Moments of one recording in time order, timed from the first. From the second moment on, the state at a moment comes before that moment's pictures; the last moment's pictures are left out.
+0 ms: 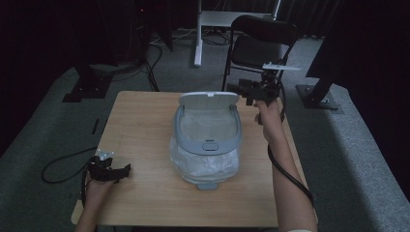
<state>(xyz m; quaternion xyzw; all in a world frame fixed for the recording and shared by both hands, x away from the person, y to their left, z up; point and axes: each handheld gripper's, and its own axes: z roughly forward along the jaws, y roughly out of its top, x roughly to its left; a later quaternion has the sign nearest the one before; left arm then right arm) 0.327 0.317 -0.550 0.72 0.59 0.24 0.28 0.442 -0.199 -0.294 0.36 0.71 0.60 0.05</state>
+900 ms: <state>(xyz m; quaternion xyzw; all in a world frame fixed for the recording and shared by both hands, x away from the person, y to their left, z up) 0.327 0.317 -0.550 0.72 0.59 0.24 0.28 0.359 -0.147 -0.331 0.27 0.78 0.54 0.15</state>
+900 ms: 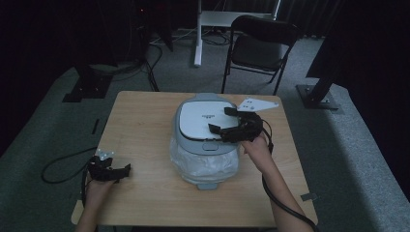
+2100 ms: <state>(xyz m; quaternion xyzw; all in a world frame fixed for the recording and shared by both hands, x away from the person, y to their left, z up) 0.327 0.317 -0.550 0.72 0.59 0.24 0.28 0.337 -0.144 -0.338 0.27 0.78 0.53 0.20</state>
